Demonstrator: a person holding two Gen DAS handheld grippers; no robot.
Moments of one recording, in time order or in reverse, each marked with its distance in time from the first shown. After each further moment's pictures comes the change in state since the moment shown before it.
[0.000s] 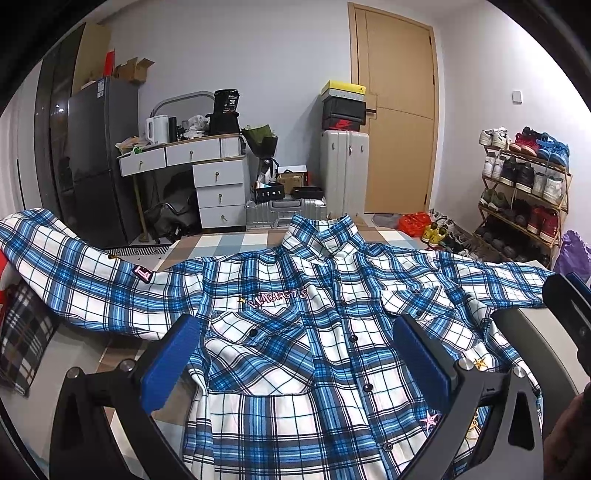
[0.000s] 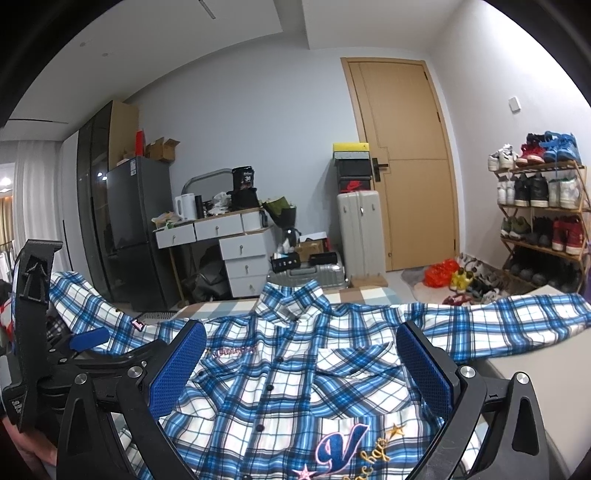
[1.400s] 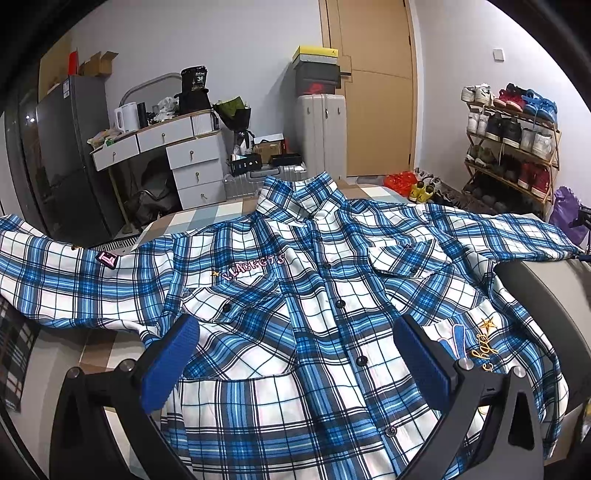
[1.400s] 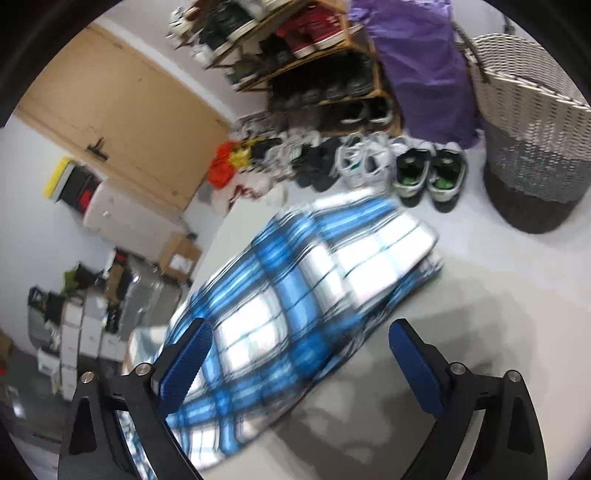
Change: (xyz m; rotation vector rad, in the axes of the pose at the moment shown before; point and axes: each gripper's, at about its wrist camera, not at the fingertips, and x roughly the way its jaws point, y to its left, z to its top) left arm 0.025 -0.022 -0.011 0.101 0.120 -0.036; right arm 0.037 -0.530 -0.005 0.931 0.457 -0.529
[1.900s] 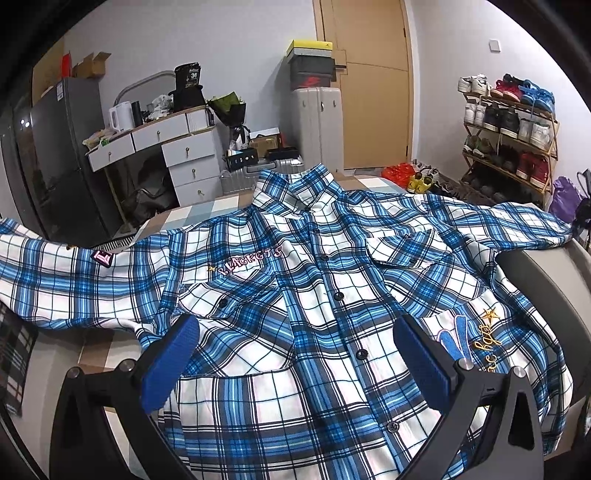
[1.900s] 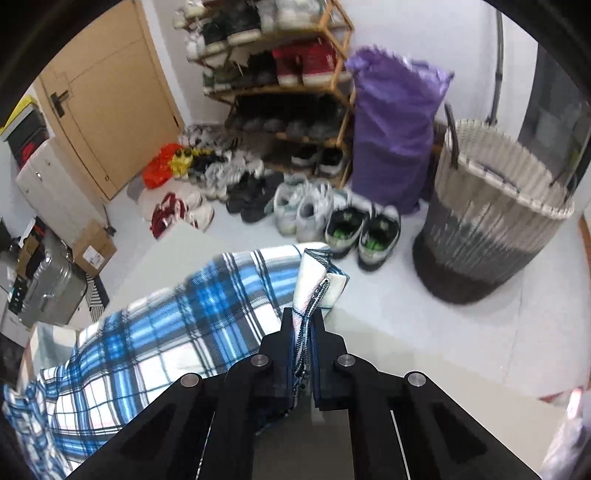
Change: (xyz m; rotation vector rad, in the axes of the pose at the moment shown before) left arm 0.004 -0.003 -0.002 0.015 0.025 -0.002; right arm -0.002 0.054 0.006 -0.296 -0.213 -0.373
